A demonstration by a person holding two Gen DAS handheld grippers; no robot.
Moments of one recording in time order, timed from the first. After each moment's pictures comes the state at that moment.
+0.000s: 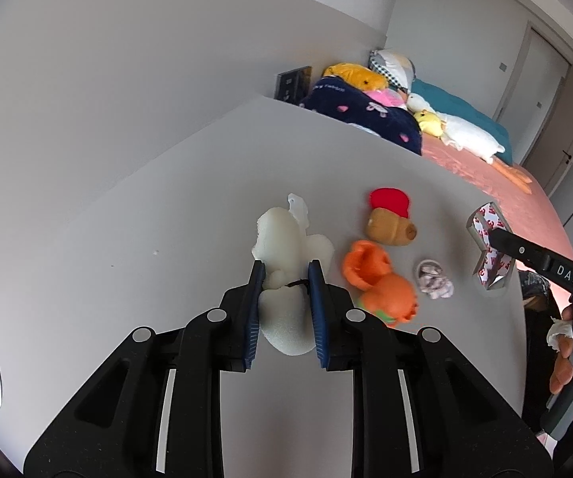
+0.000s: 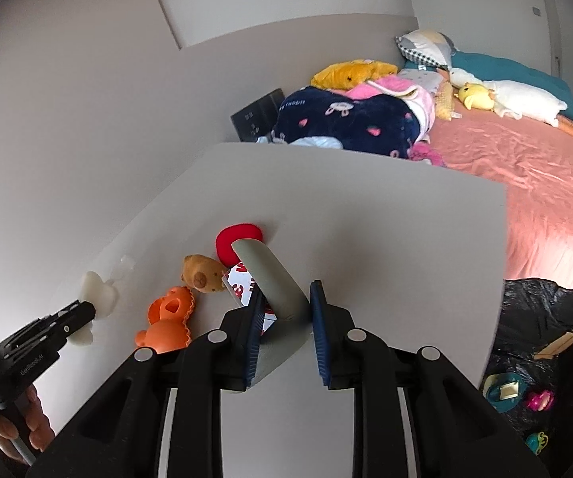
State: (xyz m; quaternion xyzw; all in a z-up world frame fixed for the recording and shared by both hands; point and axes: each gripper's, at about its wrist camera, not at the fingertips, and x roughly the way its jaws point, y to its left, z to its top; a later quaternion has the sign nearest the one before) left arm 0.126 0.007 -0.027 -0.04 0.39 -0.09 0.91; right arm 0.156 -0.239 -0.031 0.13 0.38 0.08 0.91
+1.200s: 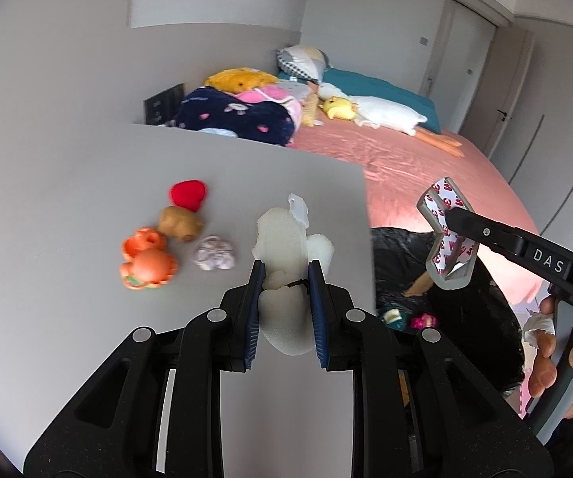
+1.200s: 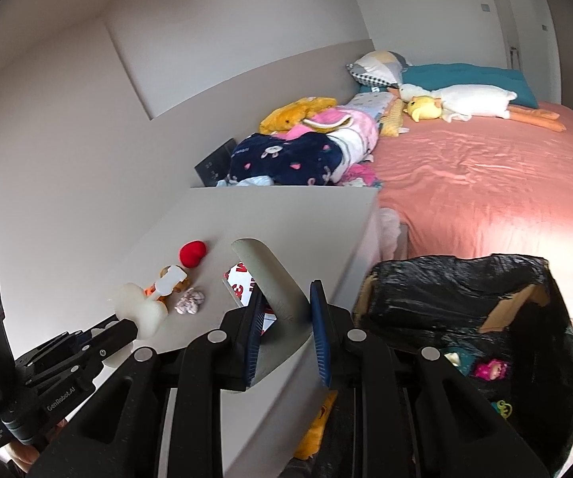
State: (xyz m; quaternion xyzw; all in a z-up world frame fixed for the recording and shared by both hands) left arm 0.058 -0.154 0.011 0.01 0.37 -0.22 0.90; right arm 0.036 -0.358 0.007 0.17 0.32 0.04 0.93
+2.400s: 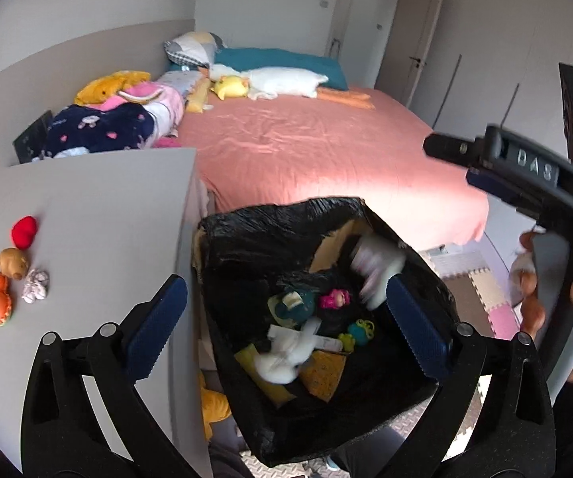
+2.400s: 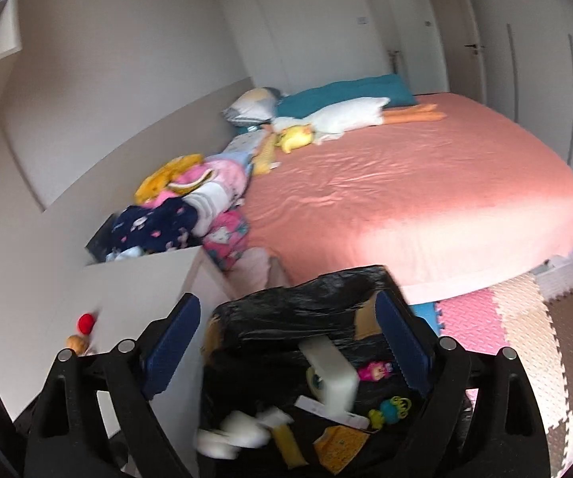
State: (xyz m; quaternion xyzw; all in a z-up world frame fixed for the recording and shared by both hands) left arm 0.016 -0.301 0.001 0.07 0.38 -0.36 0.85; right arm -0.041 -0.509 0.016 0.23 0.28 -0.17 0.92
